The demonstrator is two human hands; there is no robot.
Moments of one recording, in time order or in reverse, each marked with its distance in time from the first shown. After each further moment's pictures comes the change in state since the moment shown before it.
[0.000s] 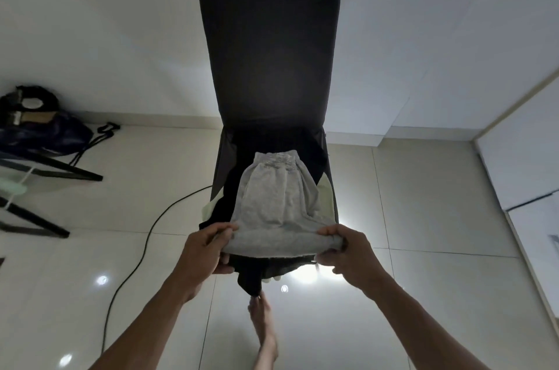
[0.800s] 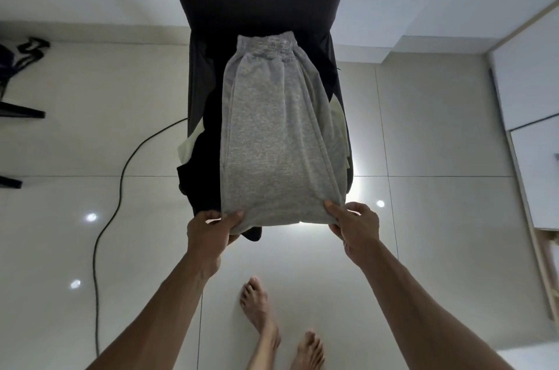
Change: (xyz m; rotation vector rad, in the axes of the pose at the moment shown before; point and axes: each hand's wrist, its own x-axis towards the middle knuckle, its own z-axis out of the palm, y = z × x) left_hand 0.091 -0.149 0.025 -0.240 0.270 -0.423; right_hand 0.074 0.122 0.067 0.546 0.518 0.457
